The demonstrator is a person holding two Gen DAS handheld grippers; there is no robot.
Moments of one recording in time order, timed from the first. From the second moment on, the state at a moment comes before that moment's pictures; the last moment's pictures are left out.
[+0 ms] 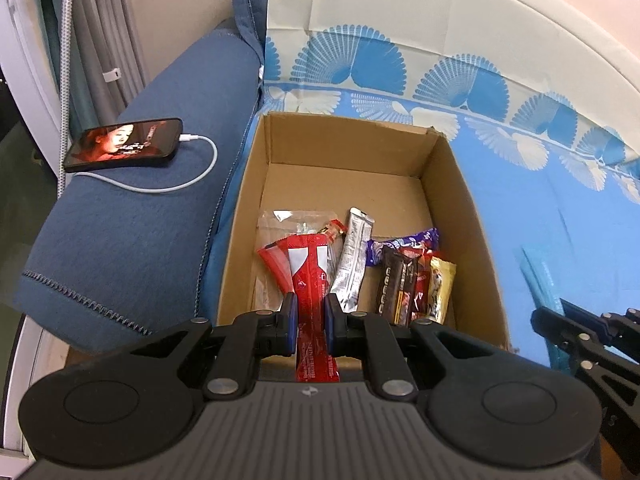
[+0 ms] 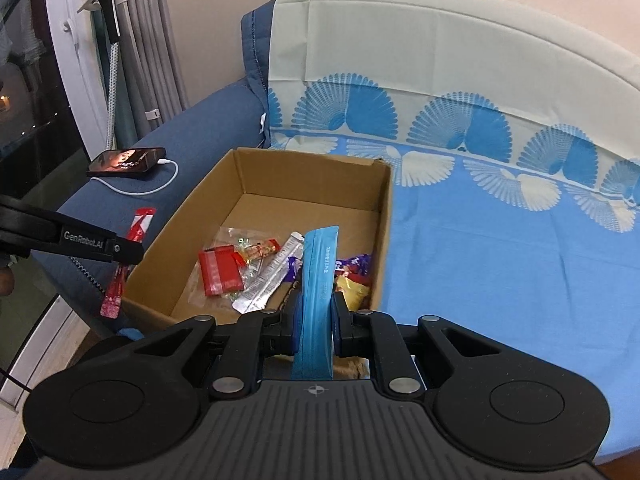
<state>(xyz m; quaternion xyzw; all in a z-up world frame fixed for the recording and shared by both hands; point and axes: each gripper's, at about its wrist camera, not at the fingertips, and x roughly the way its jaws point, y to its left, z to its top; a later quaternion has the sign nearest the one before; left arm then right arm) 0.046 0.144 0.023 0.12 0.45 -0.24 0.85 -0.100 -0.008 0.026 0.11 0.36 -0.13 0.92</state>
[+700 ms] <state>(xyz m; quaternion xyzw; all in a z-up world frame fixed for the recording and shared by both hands) 0.125 0.089 -0.039 0.16 0.49 -0.23 0.83 -0.007 -0.043 -0.024 0.13 0.40 -0.12 0.90</state>
